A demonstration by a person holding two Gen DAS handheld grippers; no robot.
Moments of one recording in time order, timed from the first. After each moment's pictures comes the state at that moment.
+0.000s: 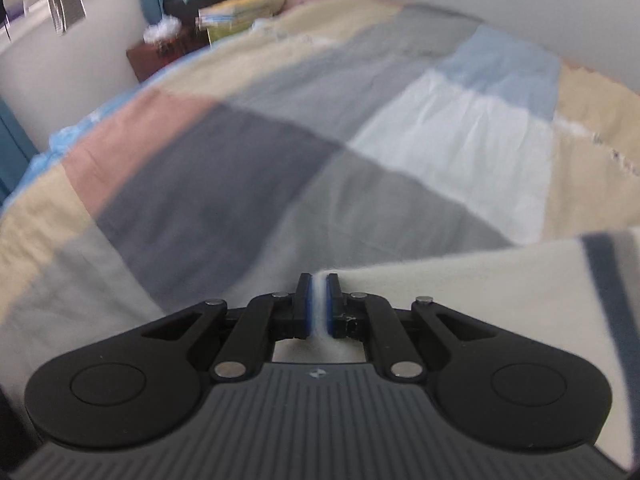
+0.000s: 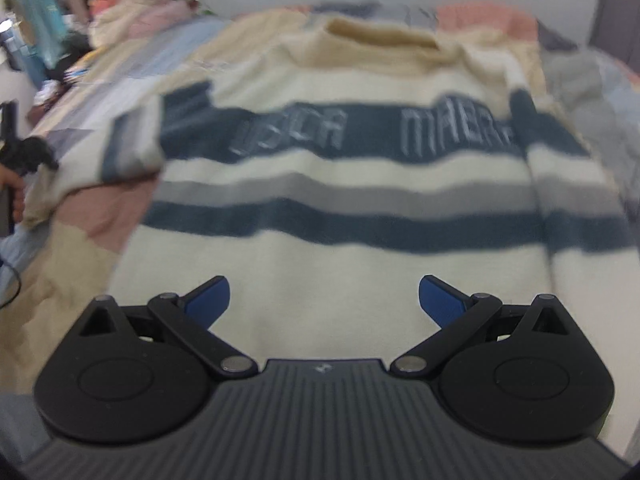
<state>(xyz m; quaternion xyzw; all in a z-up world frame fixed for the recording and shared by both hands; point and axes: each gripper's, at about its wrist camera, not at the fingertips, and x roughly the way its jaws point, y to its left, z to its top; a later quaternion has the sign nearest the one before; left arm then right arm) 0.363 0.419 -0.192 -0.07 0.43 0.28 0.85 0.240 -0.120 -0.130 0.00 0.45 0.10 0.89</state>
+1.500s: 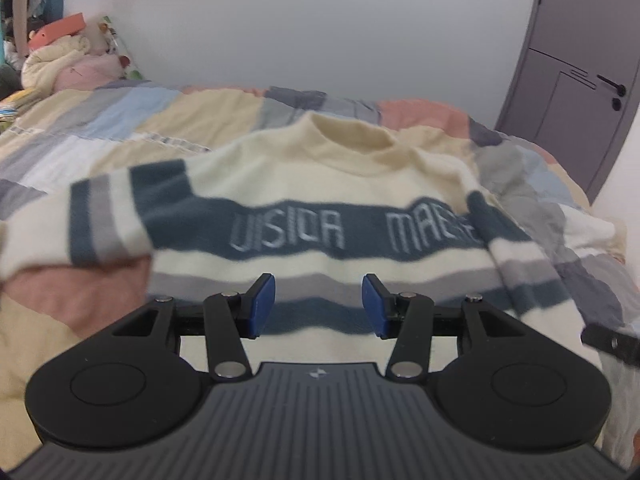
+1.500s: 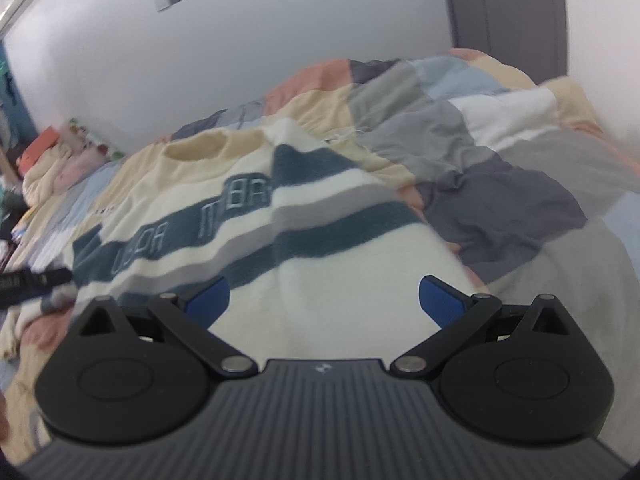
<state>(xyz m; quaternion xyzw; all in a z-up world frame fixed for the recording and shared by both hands) 0.208 -0.010 -0.104 -0.05 0.34 -0.05 0.94 0.166 -0.302 -0.113 0.15 0.31 -0.04 0.94</state>
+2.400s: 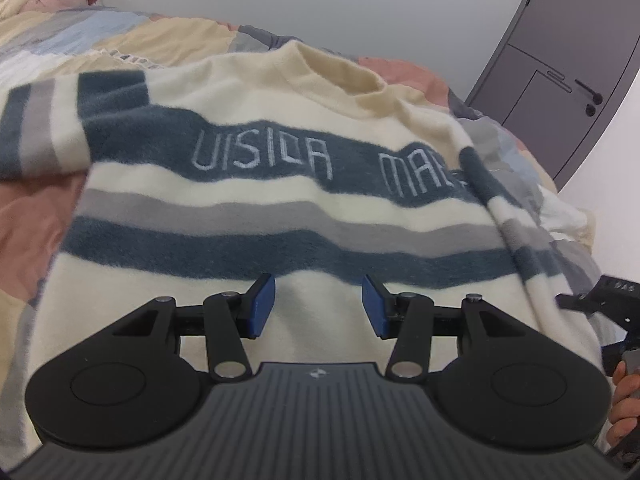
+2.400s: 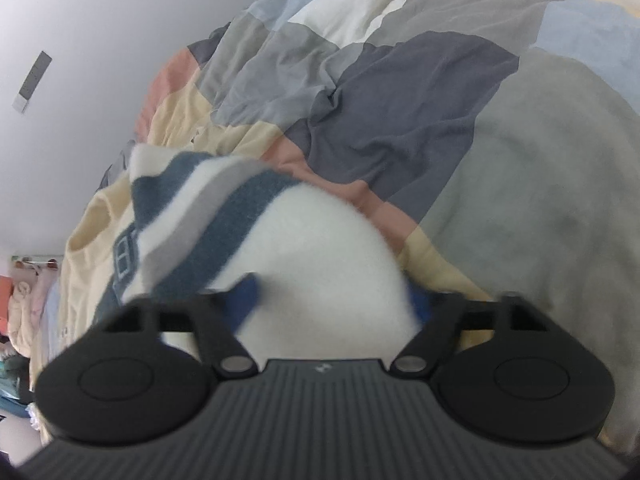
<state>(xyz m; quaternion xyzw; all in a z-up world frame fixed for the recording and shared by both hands) 0.233 0.023 -0.185 -0.13 0.38 -0.13 0.91 0.200 -0.364 -0.178 0.38 0.35 -0.17 0.84</state>
